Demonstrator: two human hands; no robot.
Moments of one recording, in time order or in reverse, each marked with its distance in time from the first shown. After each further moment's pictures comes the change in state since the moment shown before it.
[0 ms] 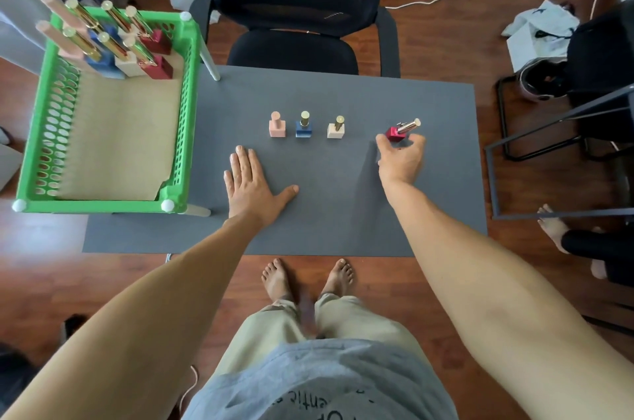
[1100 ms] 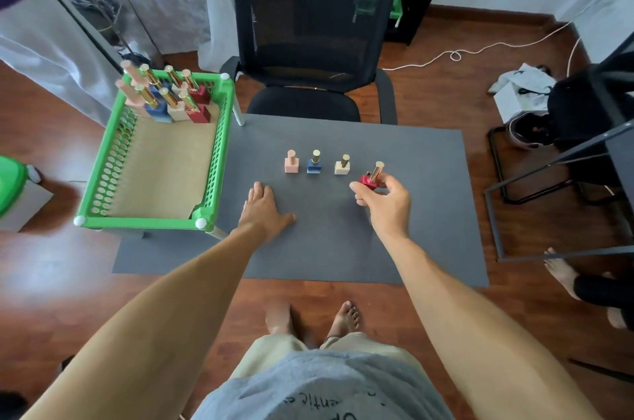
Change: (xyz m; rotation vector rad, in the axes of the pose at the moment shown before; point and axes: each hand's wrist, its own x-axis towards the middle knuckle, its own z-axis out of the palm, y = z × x) left_hand 0.002 0.003 -0.051 -0.100 -0.121 0.045; right_hand -0.077 -0.020 -0.032 0.226 -0.299 -0.227
